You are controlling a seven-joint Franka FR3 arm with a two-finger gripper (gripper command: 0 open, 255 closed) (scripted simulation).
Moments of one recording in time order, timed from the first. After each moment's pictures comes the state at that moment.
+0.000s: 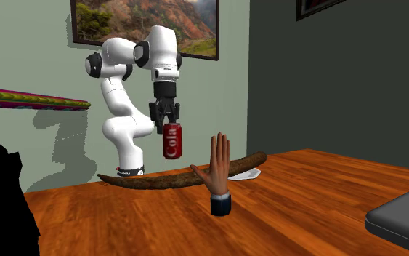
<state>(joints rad) -0.15 -0.65 -0.20 -2.46 -0.12 1.84 -0.33</state>
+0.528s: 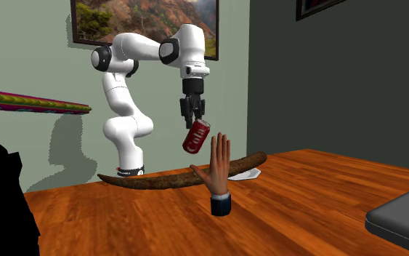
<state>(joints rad) -0.07 -0.48 -0.09 -2.31 -0.04 1.85 -0.18</state>
